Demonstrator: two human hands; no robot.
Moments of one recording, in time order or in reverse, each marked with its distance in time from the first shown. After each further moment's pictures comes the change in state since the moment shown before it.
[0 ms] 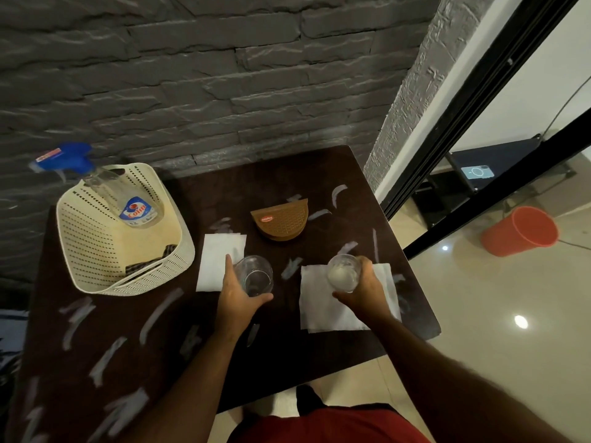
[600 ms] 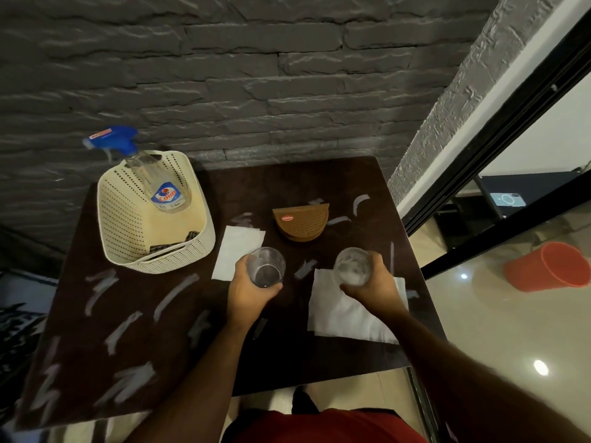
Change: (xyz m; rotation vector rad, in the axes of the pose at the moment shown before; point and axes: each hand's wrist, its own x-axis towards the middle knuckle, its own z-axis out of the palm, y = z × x) left_hand -0.012 0.002 -0.001 -0.148 0.145 0.076; right_hand 0.020 -0.023 -0.014 -0.012 -0.087 -0.072
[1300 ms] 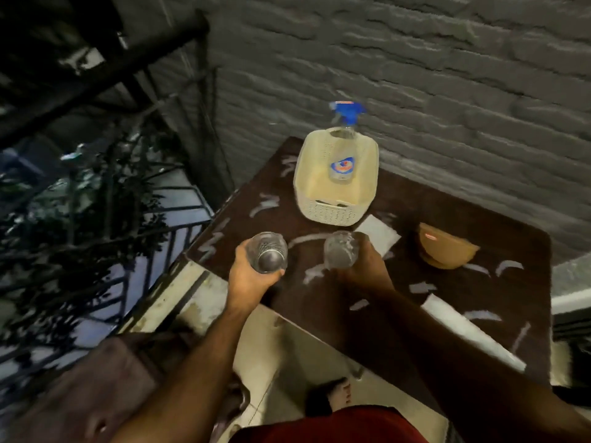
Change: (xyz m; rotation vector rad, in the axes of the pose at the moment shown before) left_hand -0.147 -0.105 -0.178 -0.280 0.600 -0.182; right_hand -0.084 -0.165 0.163 -0.261 -0.491 -0.498
